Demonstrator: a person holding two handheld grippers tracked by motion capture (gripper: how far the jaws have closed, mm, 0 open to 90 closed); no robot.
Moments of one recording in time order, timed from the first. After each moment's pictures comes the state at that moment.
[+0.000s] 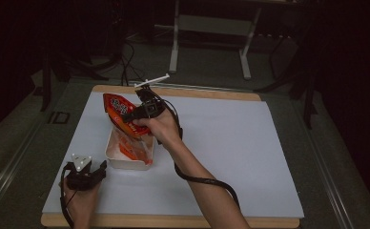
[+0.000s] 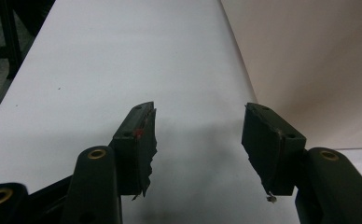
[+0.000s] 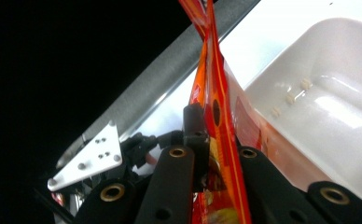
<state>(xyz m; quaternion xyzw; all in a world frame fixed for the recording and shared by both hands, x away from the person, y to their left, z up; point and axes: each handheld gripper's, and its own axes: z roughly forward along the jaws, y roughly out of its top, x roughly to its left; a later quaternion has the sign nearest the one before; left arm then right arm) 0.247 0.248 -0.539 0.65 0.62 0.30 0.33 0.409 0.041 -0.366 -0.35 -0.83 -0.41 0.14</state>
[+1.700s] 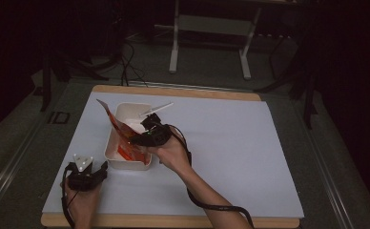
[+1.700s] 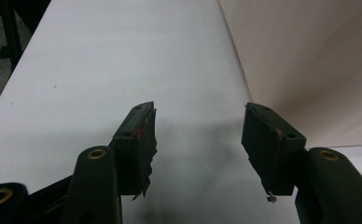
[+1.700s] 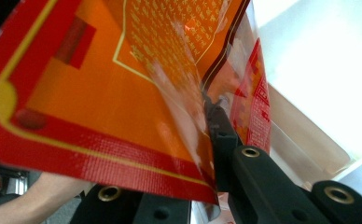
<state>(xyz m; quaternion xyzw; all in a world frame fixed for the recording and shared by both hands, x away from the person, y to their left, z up) 0.247 0.245 -0.540 0.65 0.62 0.30 0.32 0.355 0.015 -0.406 -0.29 -0.85 -0.43 0.05</state>
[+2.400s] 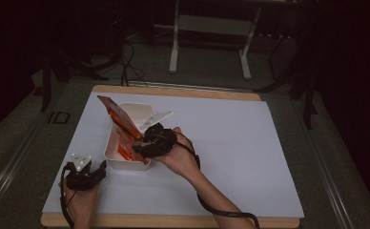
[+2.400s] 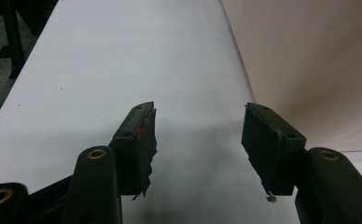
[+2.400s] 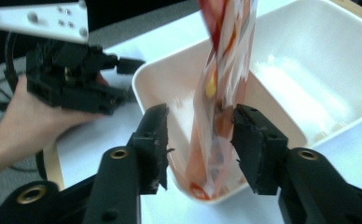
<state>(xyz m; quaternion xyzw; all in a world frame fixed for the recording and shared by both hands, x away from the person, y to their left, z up) 0.247 0.248 -0.539 0.65 0.62 0.30 0.33 0.331 0.000 -0.403 -0.22 -0.89 -0.40 -0.04</state>
